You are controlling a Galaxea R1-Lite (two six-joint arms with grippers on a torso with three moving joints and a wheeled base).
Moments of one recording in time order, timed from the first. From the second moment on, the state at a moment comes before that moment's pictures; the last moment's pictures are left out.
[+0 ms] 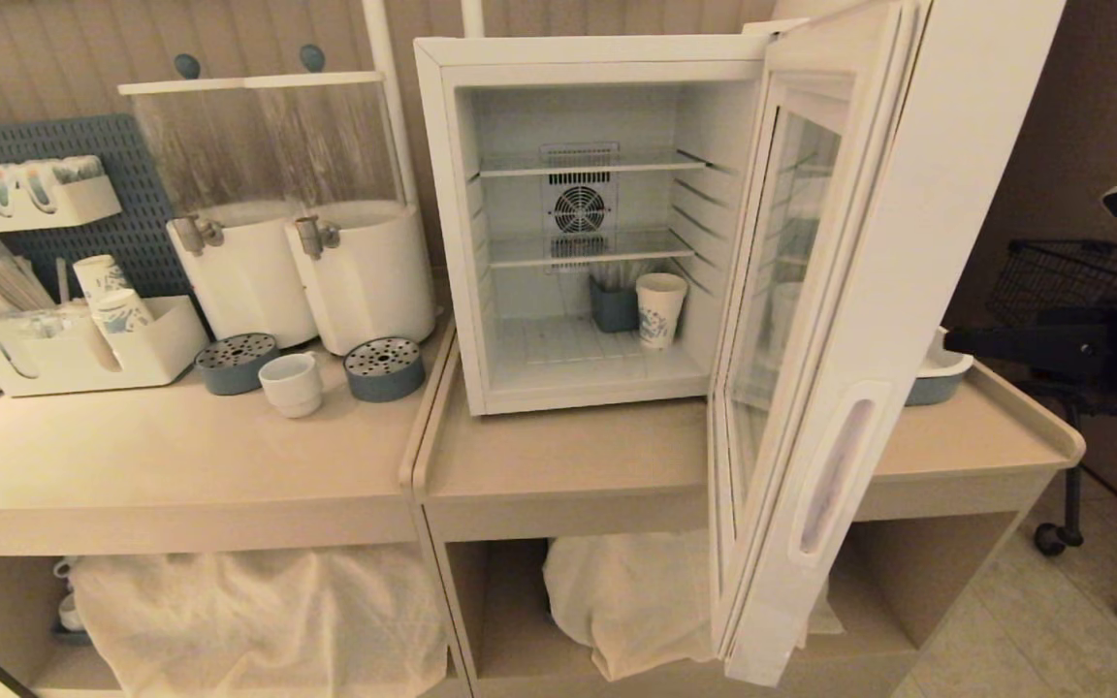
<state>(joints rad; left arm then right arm) 0.01 0.00 0.00 -0.01 0.00 -0.04 -0.11 1.53 -0.97 -0.17 1.43 0.04</state>
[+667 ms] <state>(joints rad) 0.01 0.00 0.00 -0.01 0.00 -0.04 0.12 1.60 -1.02 -0.18 1.11 0.12</state>
